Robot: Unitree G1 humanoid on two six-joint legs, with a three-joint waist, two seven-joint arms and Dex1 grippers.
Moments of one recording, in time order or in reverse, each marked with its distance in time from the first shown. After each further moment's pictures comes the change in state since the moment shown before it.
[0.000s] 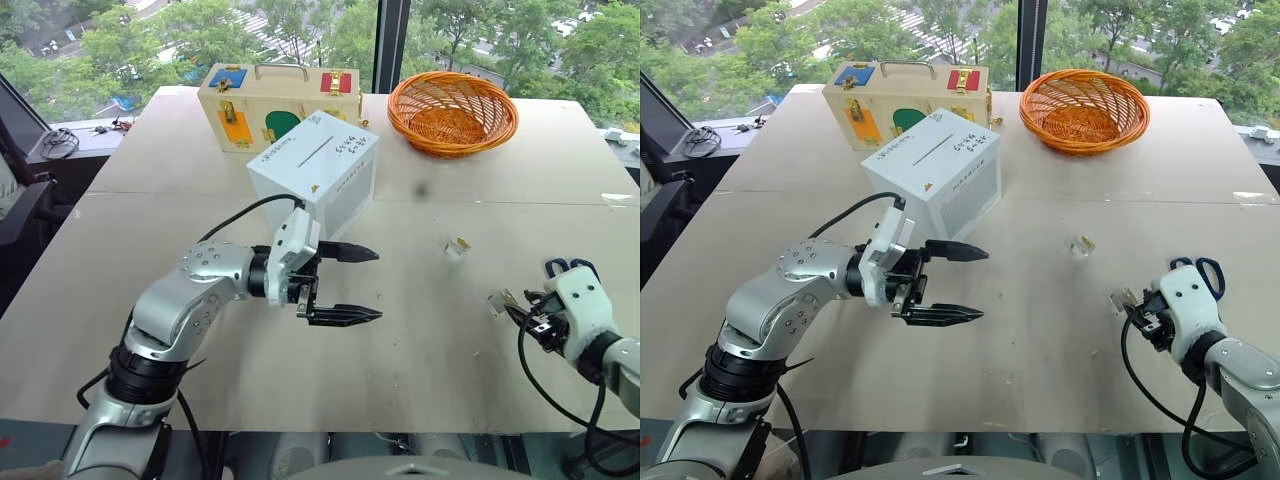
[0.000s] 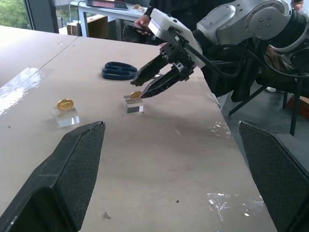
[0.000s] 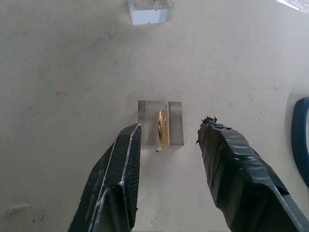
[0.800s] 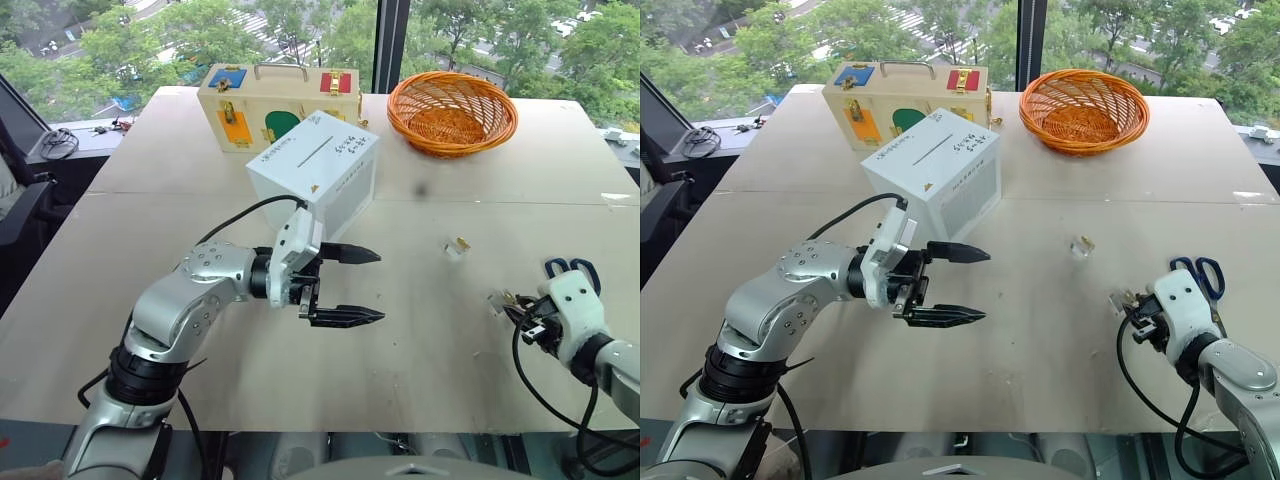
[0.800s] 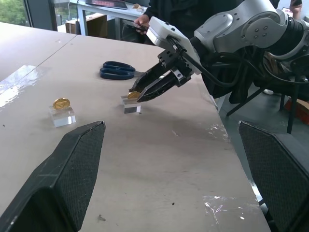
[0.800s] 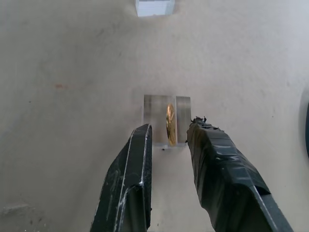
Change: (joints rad) left arm 0.000 0.000 0.000 -0.018 -0.012 0.030 0.015; right arm -0.004 0.017 0.034 0.032 -0.049 -0.032 0.031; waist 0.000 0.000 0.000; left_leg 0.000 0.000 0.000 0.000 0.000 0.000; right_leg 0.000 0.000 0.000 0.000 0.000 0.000
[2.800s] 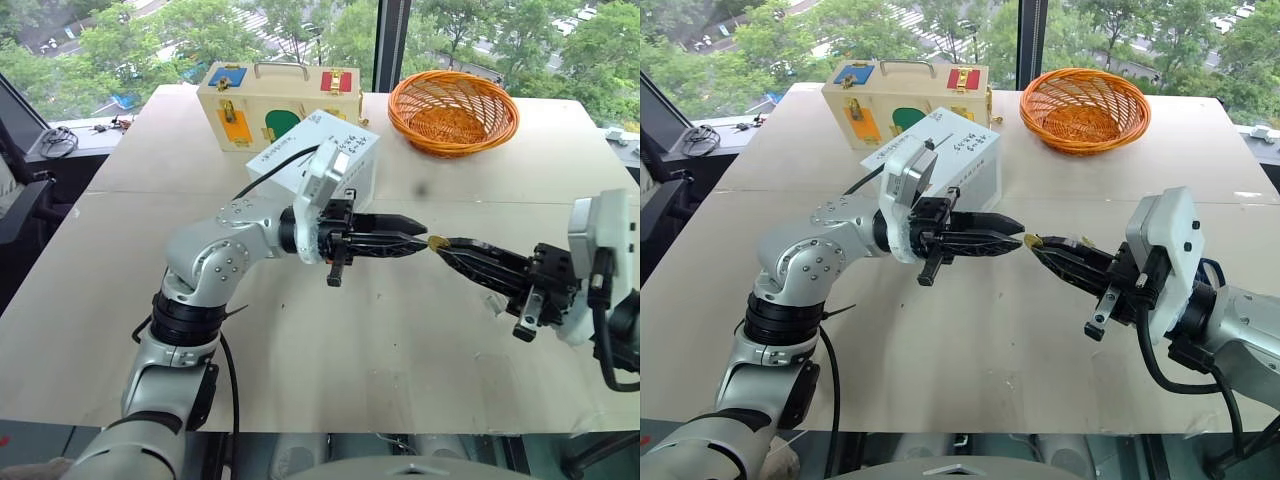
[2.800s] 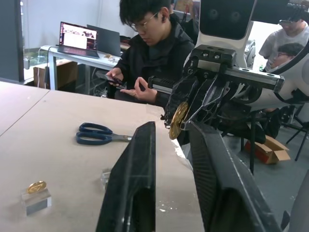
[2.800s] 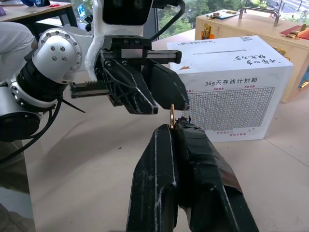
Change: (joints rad) left arm -0.298 -0.169 0.011 0.148 -0.196 0.190 0.042; right arm -0.342 -0.317 -0.110 -0.231 1.057 -0.147 -0.210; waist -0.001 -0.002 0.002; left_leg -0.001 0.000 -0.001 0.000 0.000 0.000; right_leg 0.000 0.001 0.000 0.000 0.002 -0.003
